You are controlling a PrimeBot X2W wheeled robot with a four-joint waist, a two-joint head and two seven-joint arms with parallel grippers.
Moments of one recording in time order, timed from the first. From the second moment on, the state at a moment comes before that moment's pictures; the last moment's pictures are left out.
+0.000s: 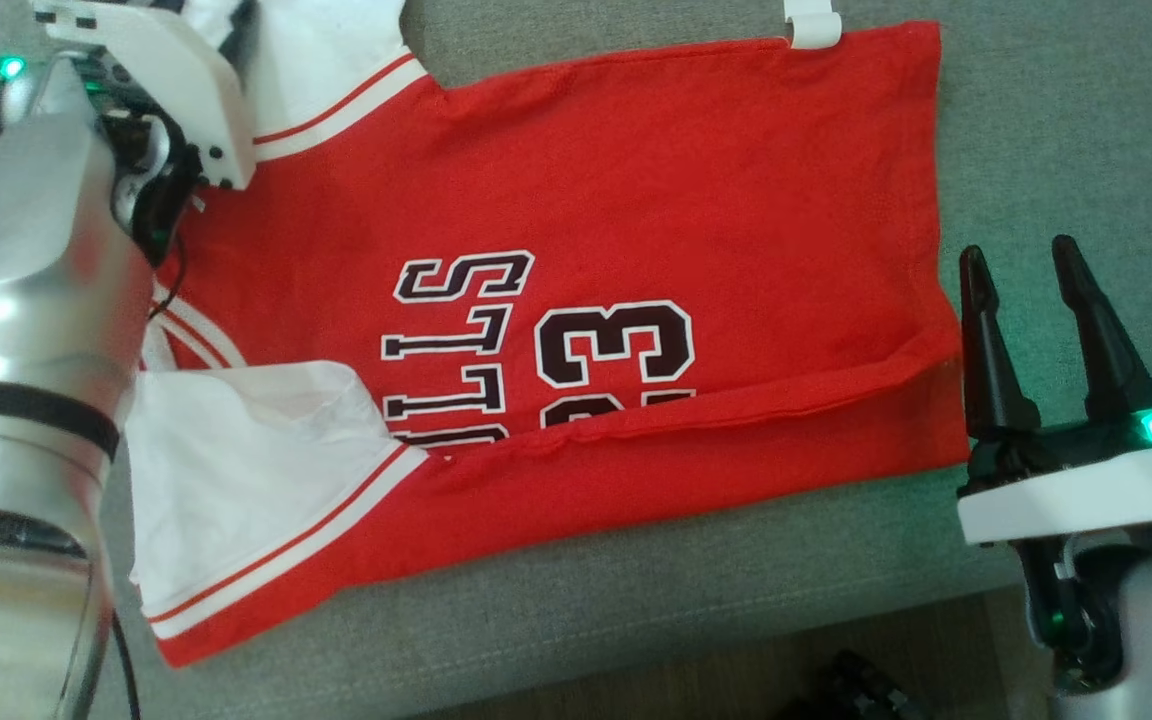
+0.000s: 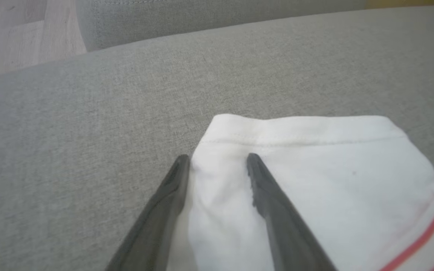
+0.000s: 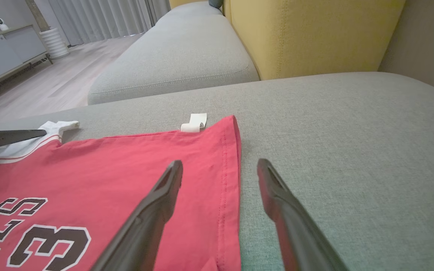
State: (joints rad) left arm -1.13 0.21 -0.48 1.11 -0.42 -0.12 0.05; right arm -0.06 -0.05 0.00 -0.23 0.22 0.13 0.08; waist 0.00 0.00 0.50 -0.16
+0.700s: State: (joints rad) left arm -1.17 0.18 -0.58 1.19 -0.44 -0.13 -0.11; right arm -0.49 -0.14 -0.02 0.16 0.30 0.13 0.18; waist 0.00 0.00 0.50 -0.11
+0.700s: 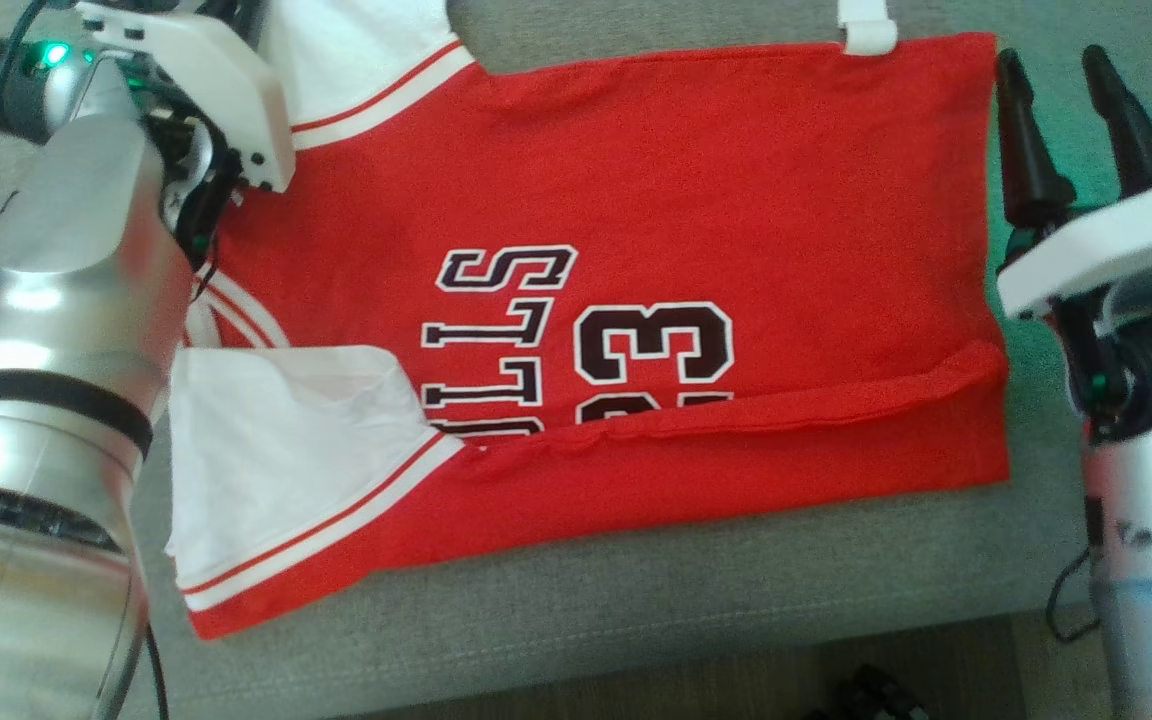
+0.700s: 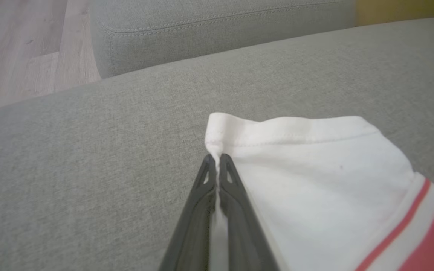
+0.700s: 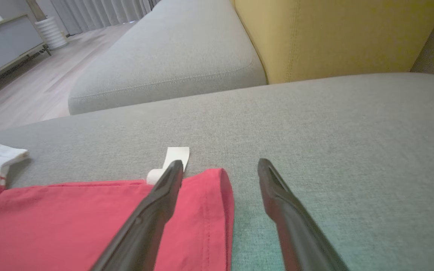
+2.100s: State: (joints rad) left arm -0.51 0.34 -0.44 0.22 -0.46 -0.03 -0.26; right arm -0.39 -0.22 0.01 0.29 0.48 0.13 0.15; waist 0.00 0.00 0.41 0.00
